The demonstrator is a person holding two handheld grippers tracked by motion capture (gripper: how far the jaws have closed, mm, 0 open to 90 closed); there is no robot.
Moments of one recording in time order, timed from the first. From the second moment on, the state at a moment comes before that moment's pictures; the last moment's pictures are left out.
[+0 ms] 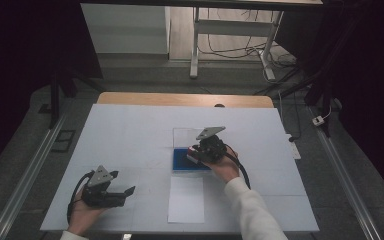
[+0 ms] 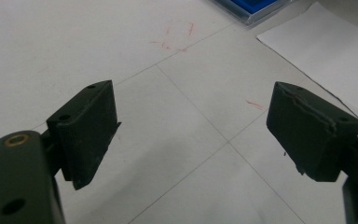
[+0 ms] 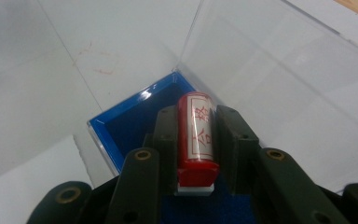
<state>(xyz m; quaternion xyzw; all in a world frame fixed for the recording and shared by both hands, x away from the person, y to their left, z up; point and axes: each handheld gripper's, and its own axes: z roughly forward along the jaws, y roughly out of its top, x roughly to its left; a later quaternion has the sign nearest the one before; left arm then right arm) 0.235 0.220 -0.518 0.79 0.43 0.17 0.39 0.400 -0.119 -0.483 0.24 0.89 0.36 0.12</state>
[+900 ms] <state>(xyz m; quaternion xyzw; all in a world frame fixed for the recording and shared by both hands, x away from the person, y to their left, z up) 0.236 0.223 -0.518 0.79 0.44 0.17 0.39 0.405 -0.111 -0.481 0.25 0.91 0.32 0.11</state>
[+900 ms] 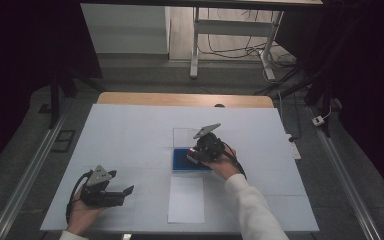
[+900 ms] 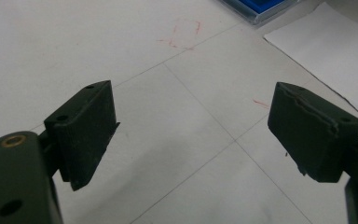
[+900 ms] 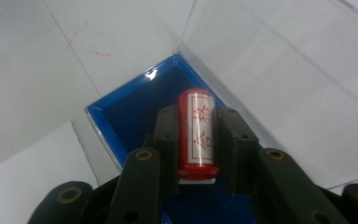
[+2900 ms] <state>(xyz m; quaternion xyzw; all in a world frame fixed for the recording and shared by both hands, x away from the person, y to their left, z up) 0.235 0.222 -0.516 0.79 0.44 0.17 0.40 0.394 -0.128 -0.466 0.26 0.88 0.37 0.14</state>
